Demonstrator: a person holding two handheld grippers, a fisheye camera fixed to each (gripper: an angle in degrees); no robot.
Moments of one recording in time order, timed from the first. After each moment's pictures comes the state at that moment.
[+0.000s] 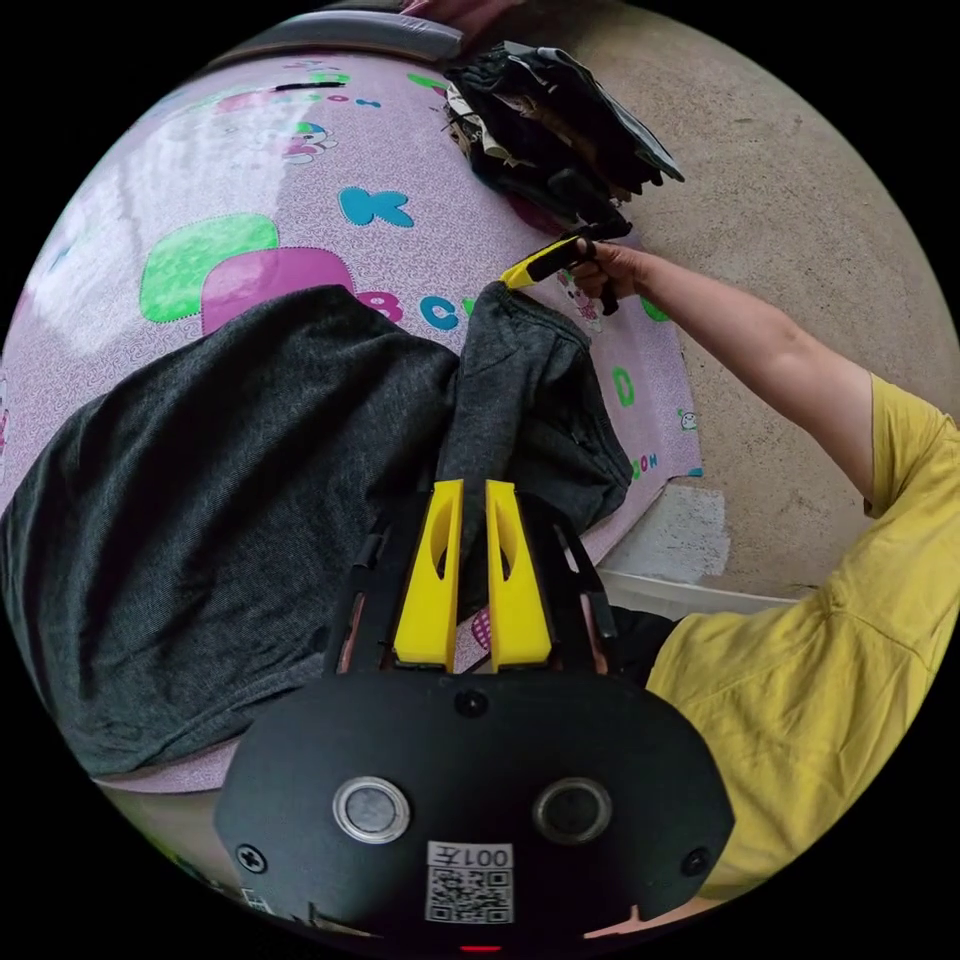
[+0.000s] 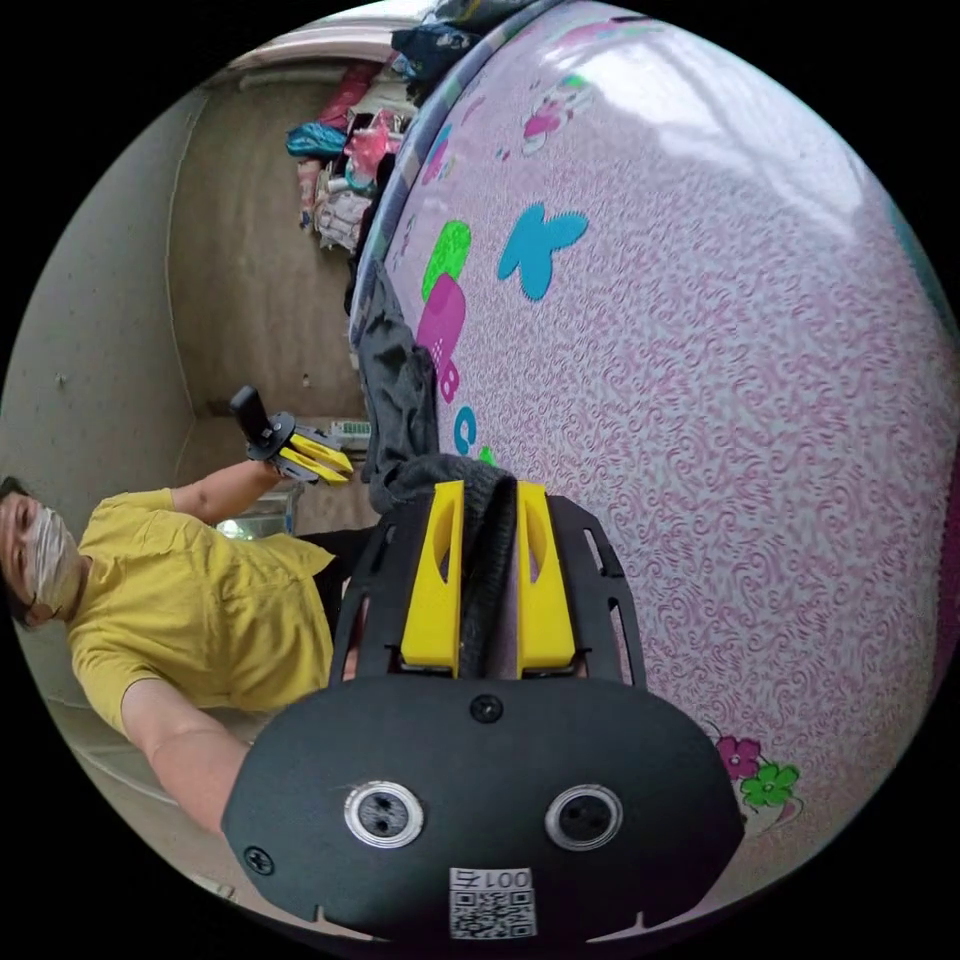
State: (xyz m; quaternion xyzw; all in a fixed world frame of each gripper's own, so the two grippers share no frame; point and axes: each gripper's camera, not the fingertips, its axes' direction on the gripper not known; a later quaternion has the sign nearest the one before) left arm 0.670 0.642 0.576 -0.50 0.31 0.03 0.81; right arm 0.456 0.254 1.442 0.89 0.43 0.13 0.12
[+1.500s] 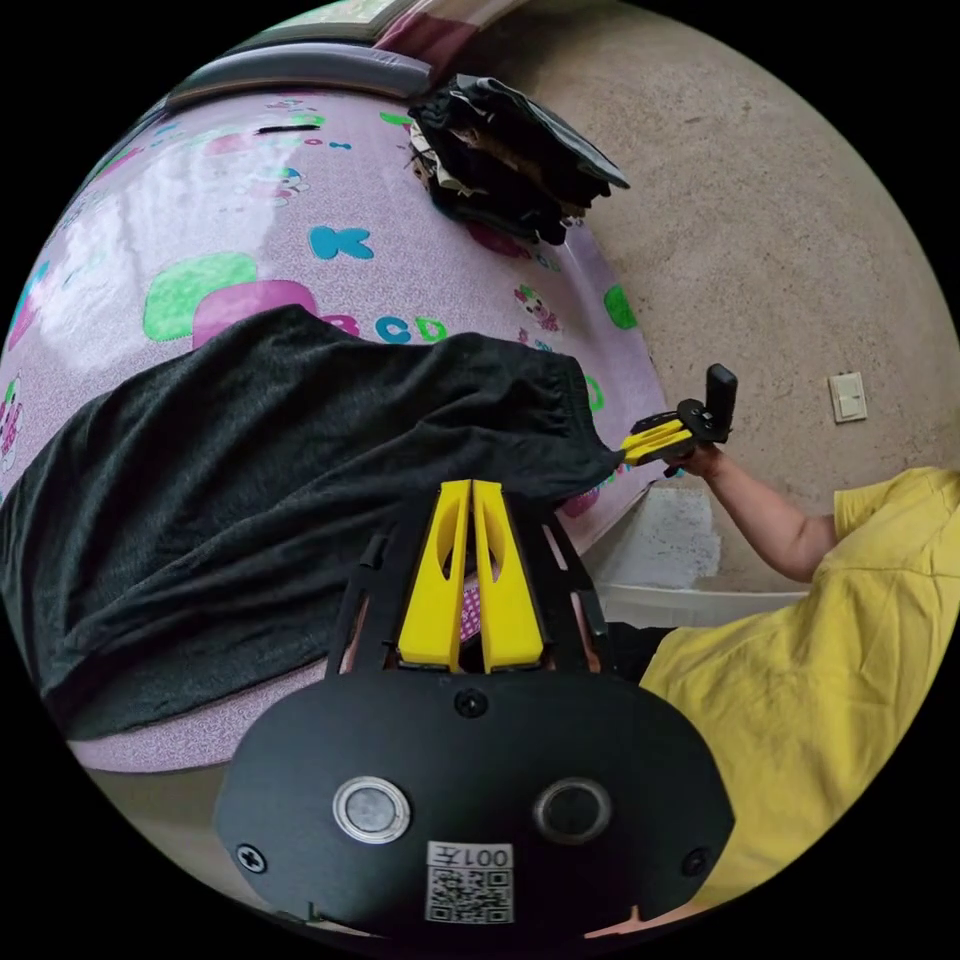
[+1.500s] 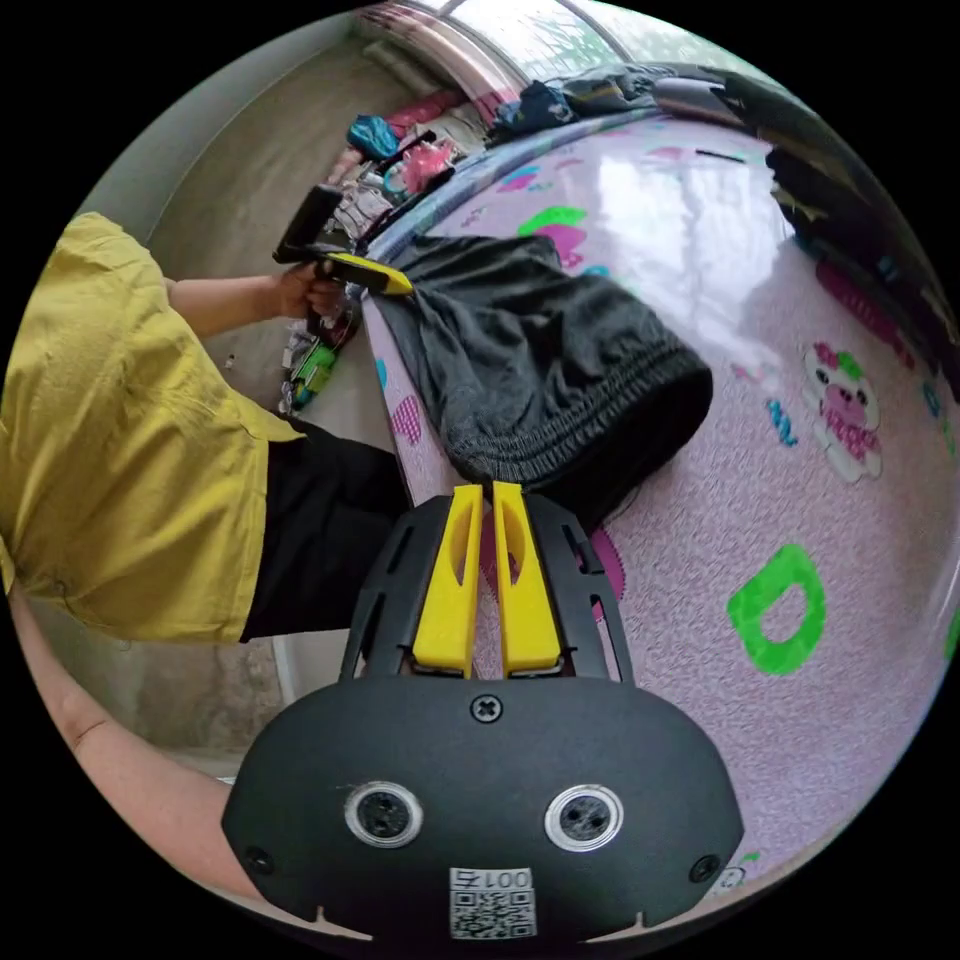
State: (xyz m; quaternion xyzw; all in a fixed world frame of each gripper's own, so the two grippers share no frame) left arm 0.694 0.751 0.590 -0.46 0.32 0.05 0.83; right arm 0.661 -0.138 1.433 0.82 0.52 0.24 -0.05
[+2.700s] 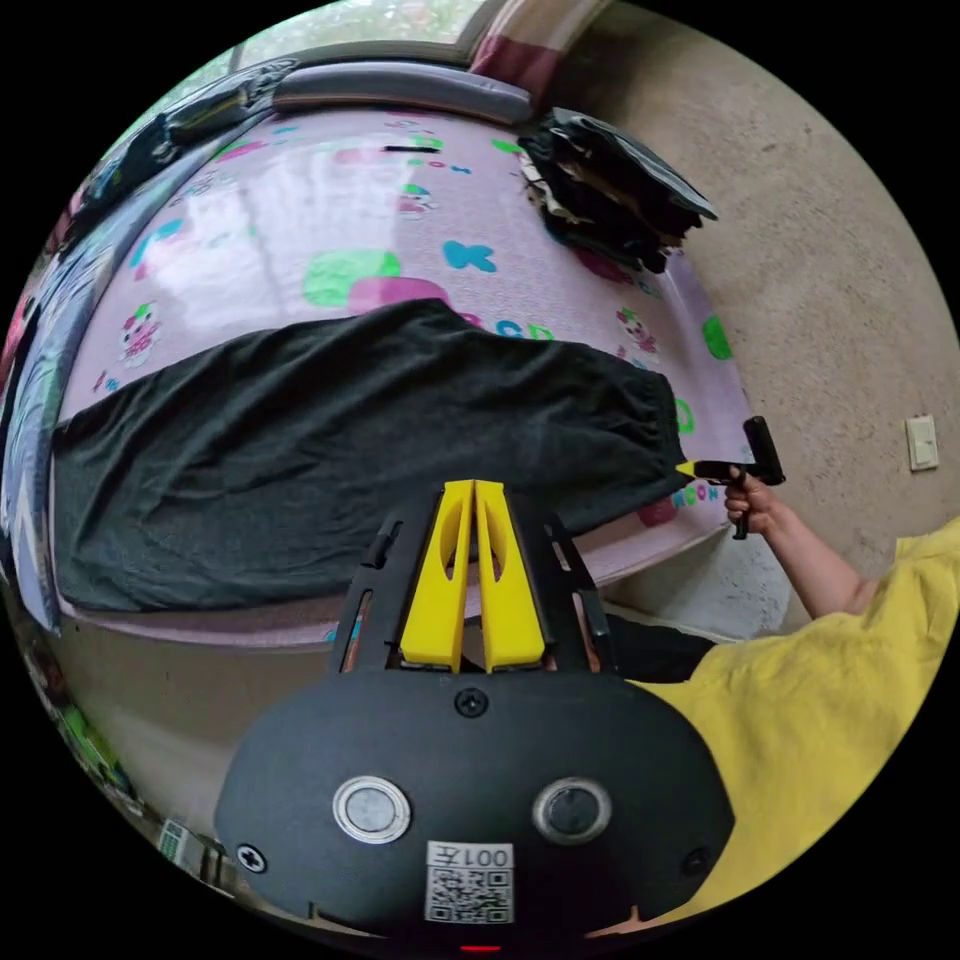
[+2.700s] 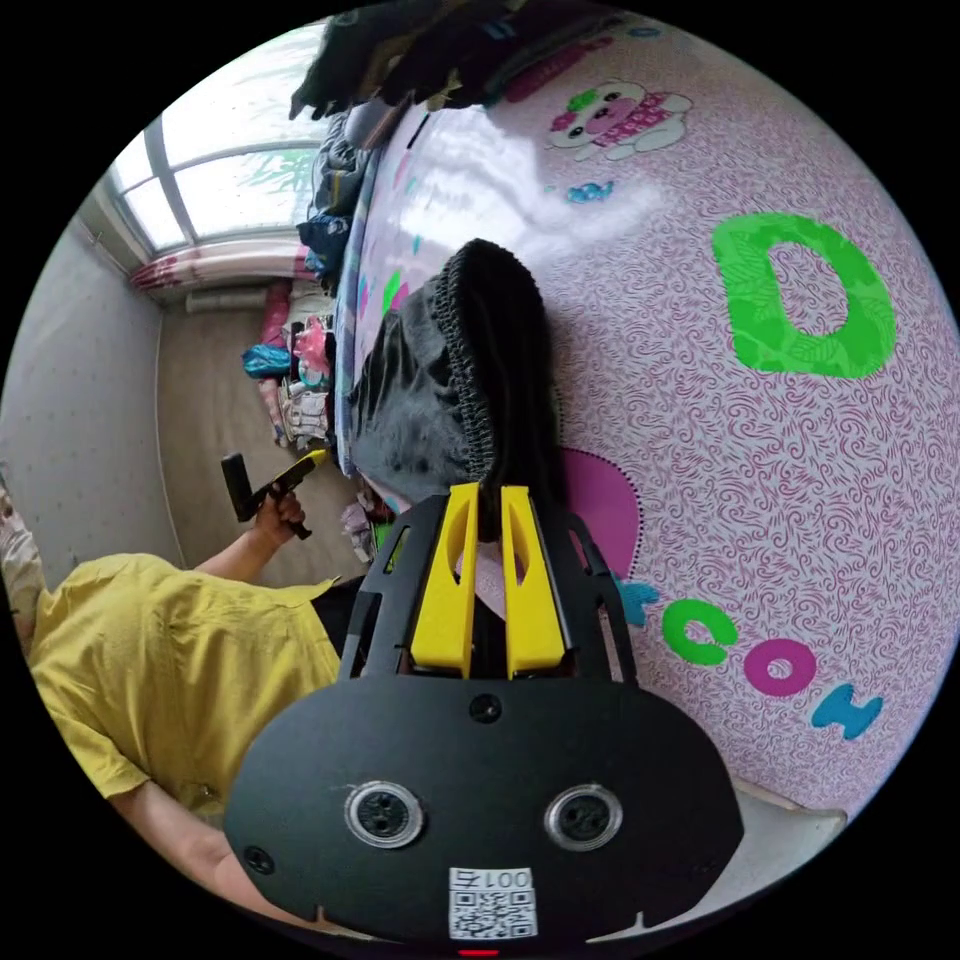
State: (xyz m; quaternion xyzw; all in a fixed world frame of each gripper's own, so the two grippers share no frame) left arm 0.703 0.737 0.543 -0.44 0.14 0.02 0.89; right arm 0.747 -0.065 1.493 0.96 0.23 0.01 -0.15
